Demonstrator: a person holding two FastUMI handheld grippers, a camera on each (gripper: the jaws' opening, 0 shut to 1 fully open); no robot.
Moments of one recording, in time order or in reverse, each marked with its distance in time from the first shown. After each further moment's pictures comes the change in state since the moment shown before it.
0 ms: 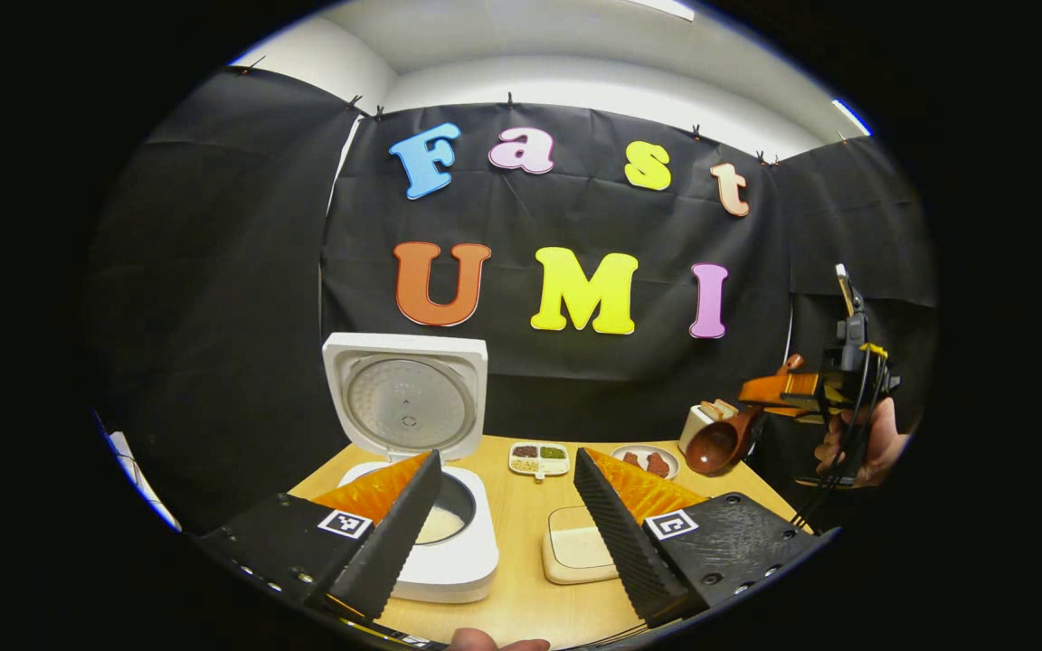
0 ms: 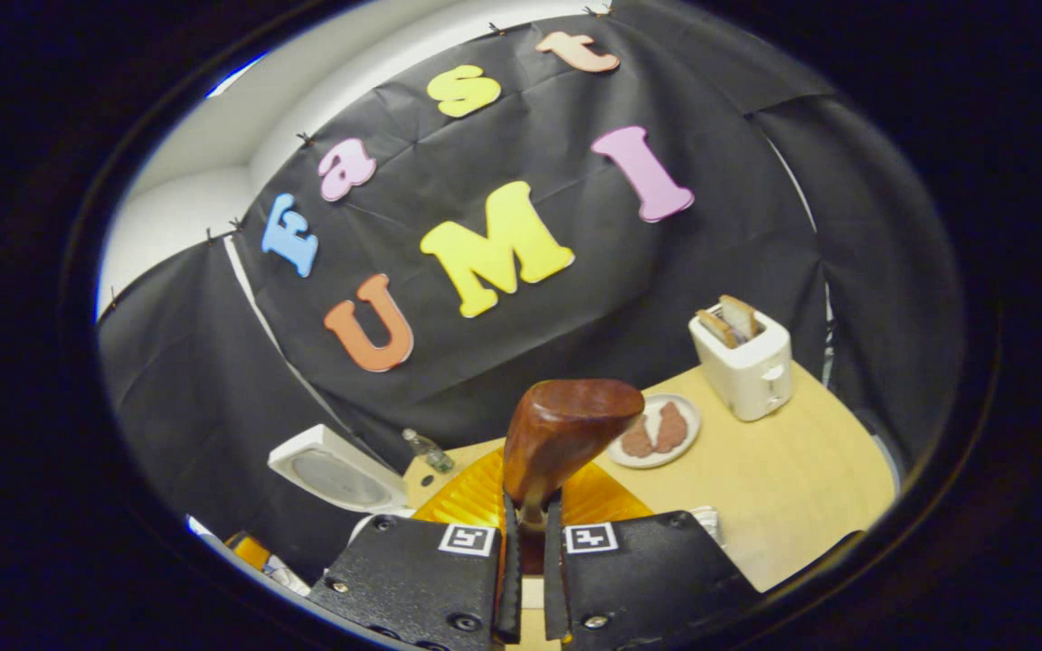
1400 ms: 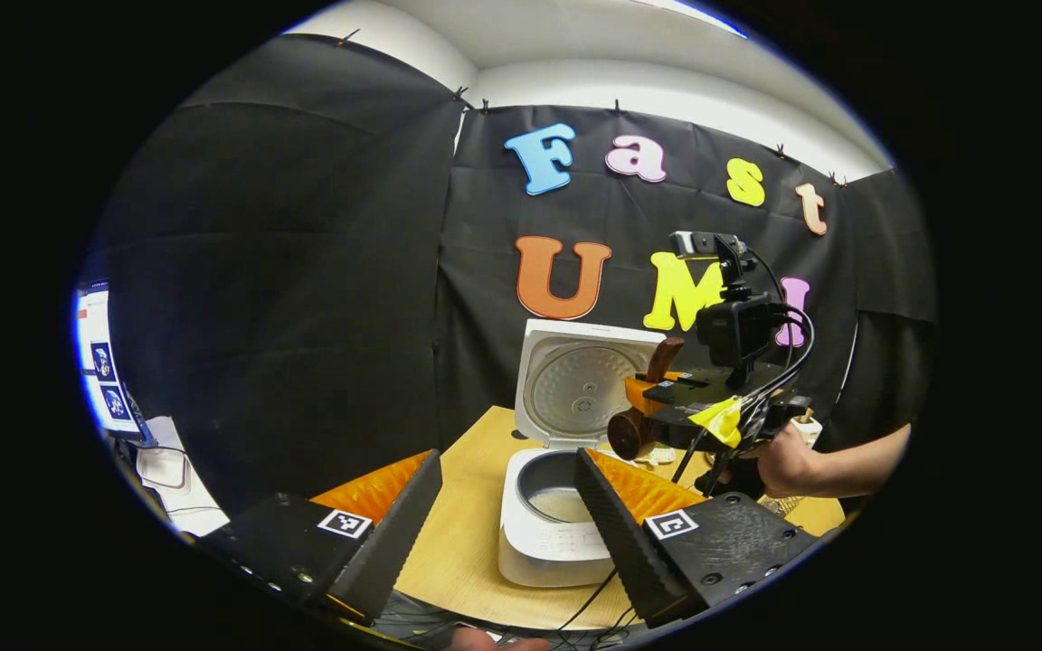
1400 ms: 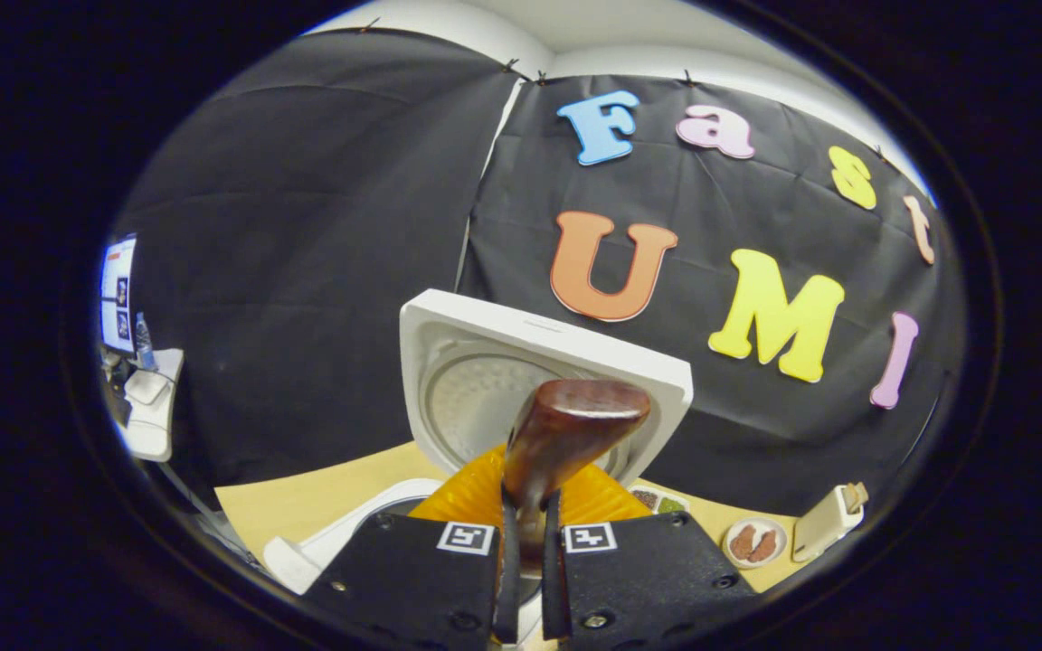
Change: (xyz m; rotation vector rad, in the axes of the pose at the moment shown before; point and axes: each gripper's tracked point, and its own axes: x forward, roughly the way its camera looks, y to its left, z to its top) left arm -0.066 0.216 -0.018 -0.066 0.010 0.208; right arm 0.123 0.390 -0.194 -0.809 -0.028 0.266
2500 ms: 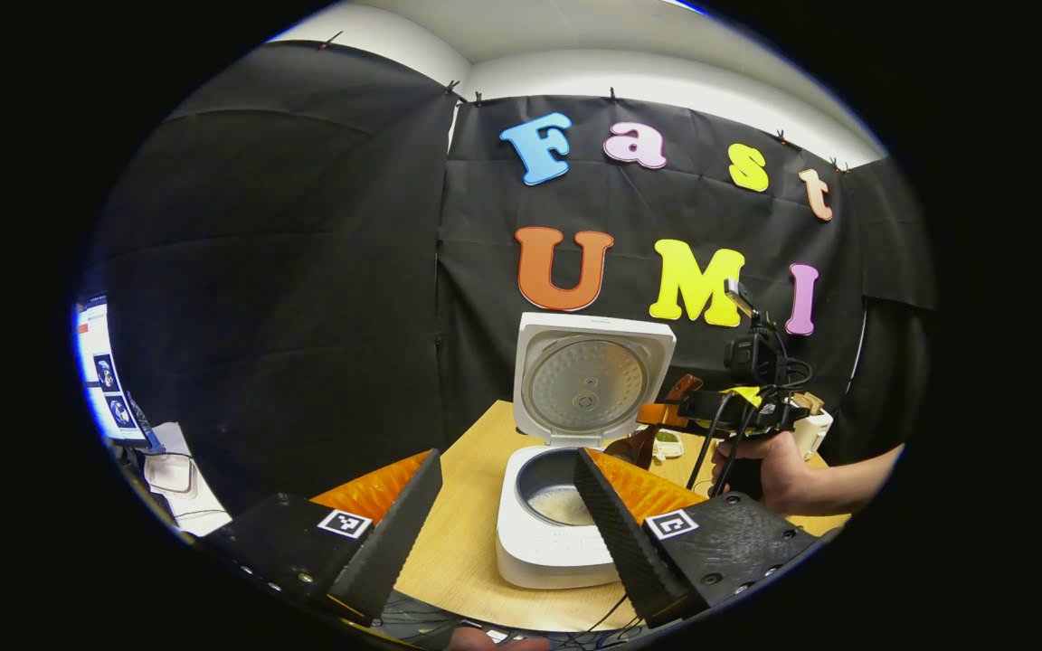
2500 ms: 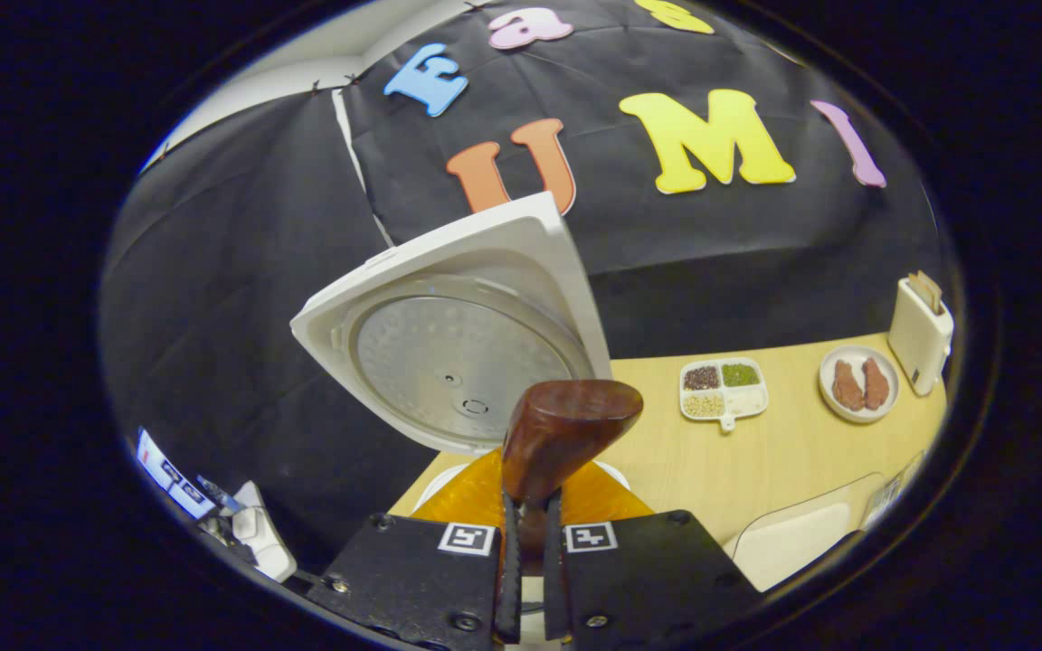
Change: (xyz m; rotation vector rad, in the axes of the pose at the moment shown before) left arm 0.015 -0.007 -0.002 0.024 0.036 0.025; right arm 0.026 -0.019 -0.074 0.512 0.175 0.051
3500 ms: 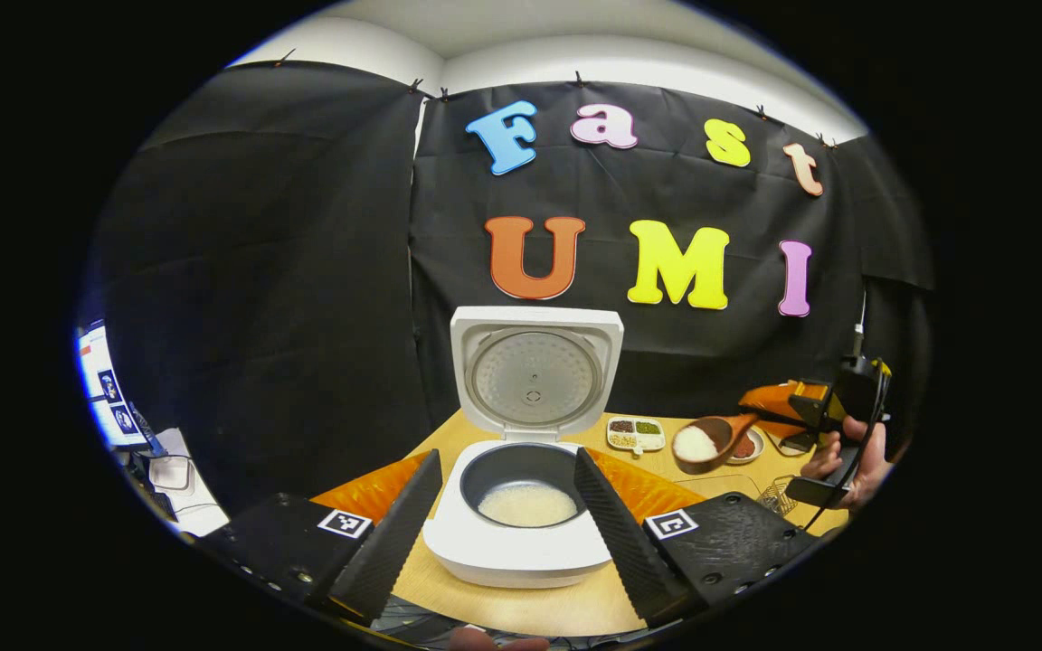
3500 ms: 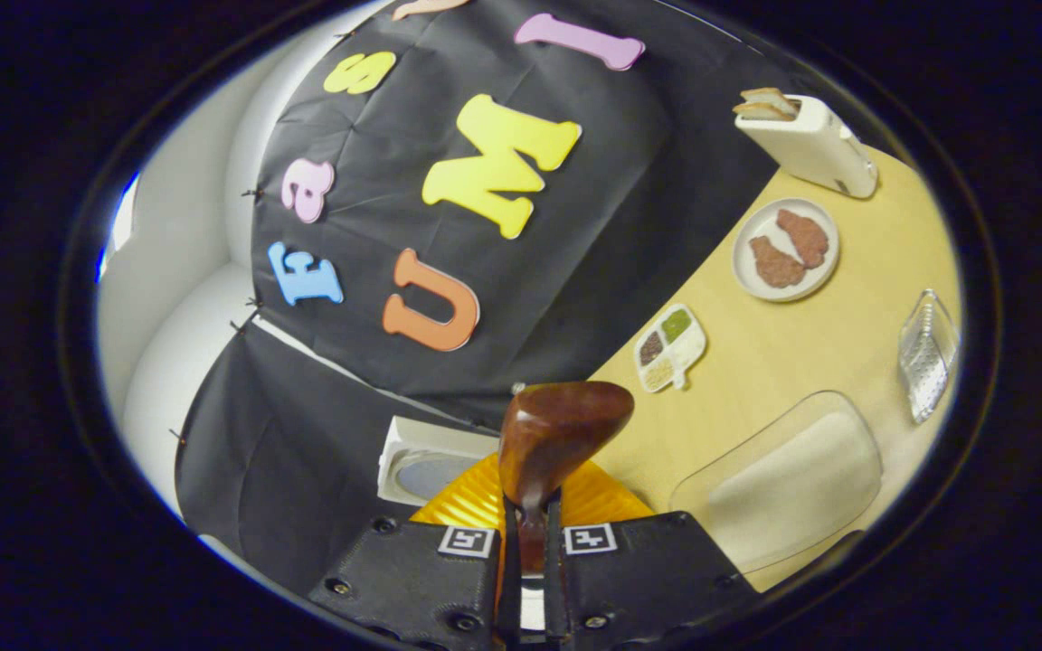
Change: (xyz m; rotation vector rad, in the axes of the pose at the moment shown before) left arm 0.006 -0.083 0.006 0.060 0.045 0.022; right arm -0.114 -0.149 0.044 0.781 -0.129 0.221
